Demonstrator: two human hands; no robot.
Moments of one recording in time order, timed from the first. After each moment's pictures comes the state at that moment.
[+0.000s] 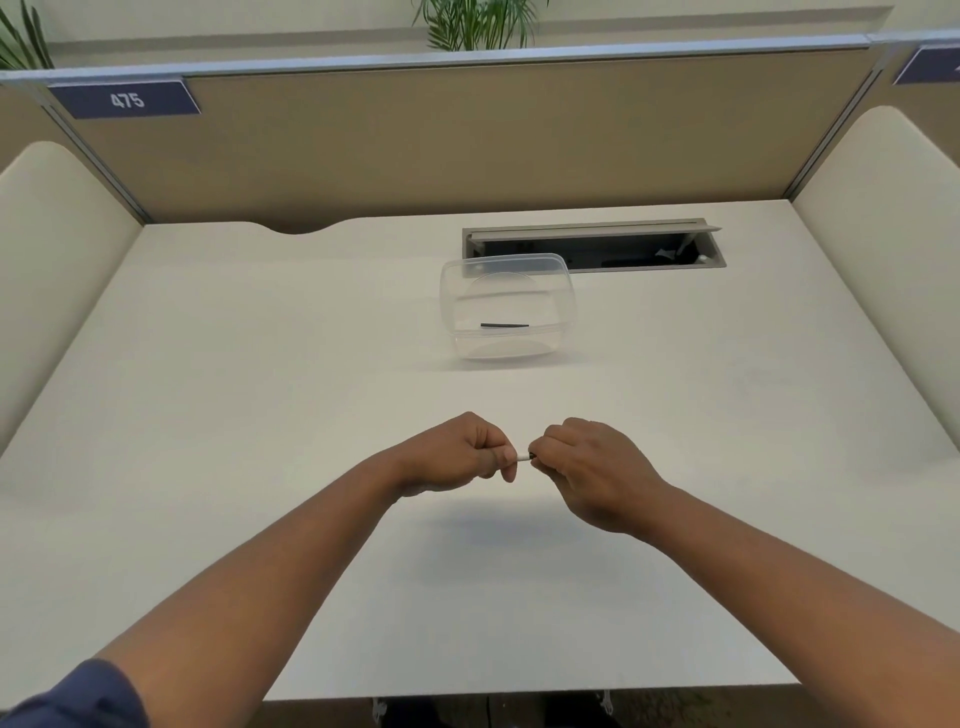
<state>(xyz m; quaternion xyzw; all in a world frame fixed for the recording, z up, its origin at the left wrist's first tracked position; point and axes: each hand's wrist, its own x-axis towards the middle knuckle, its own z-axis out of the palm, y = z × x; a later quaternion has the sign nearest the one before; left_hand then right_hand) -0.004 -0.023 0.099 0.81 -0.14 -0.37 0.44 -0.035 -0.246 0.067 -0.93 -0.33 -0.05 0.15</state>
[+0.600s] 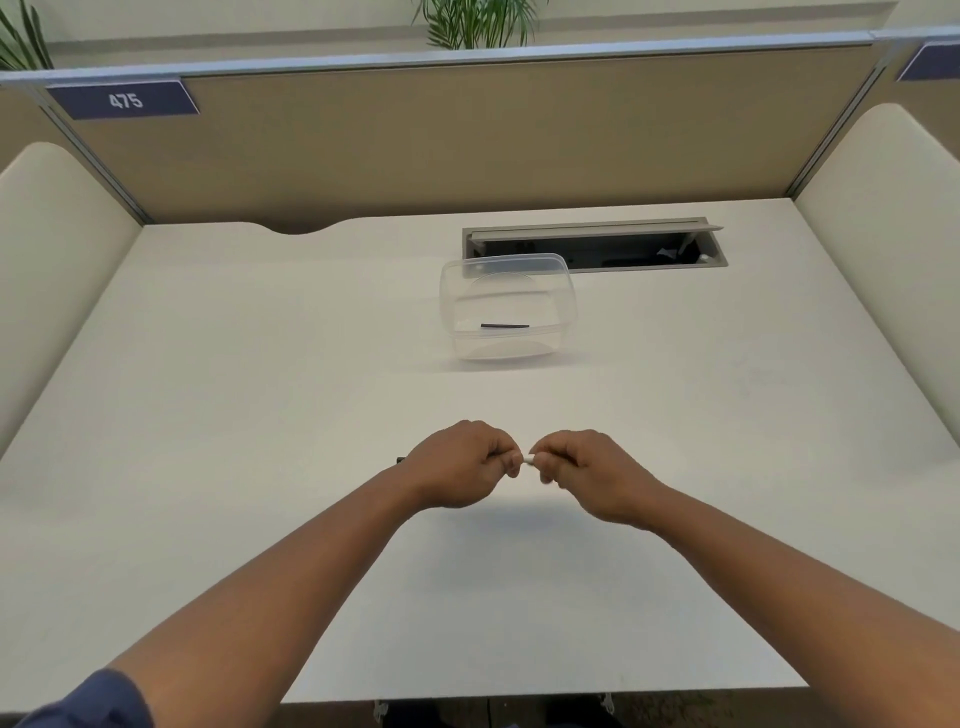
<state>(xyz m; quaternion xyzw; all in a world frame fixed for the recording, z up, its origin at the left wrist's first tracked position) -0.011 -0.034 0.093 0.91 -0.18 -0.26 0.28 -0.034 -0.242 0.083 -0.87 -0.07 0.24 0.43</state>
